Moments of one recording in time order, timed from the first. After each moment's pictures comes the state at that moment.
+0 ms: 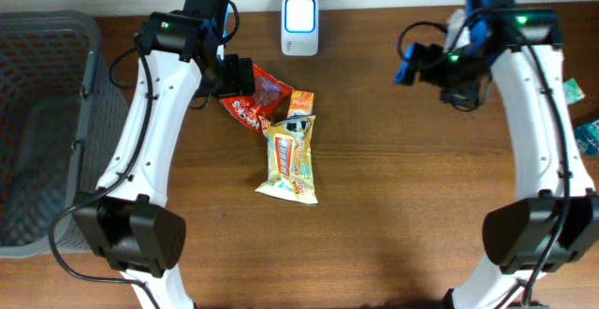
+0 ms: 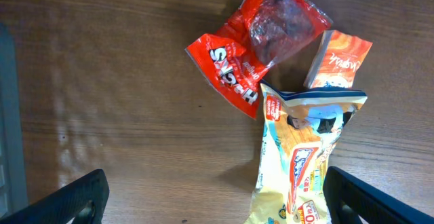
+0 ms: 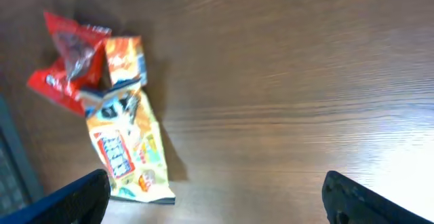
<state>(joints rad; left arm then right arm) -0.23 1.97 2.06 -1.38 -0.06 -0.32 0.01 1.89 1.97 -1.38 -0.30 0.29</state>
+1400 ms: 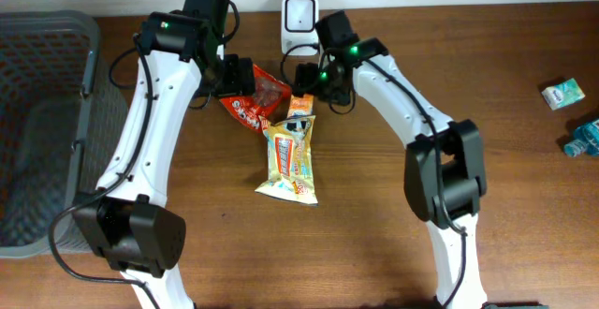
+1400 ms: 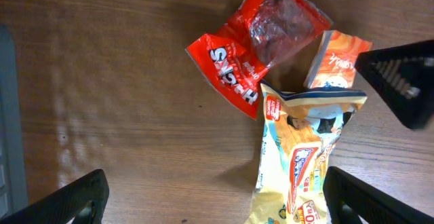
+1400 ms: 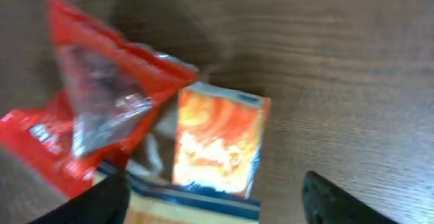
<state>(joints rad) -0.23 1.97 2.06 -1.38 -0.06 -0.32 0.38 2.31 1.97 -0.83 -0.27 0.51</state>
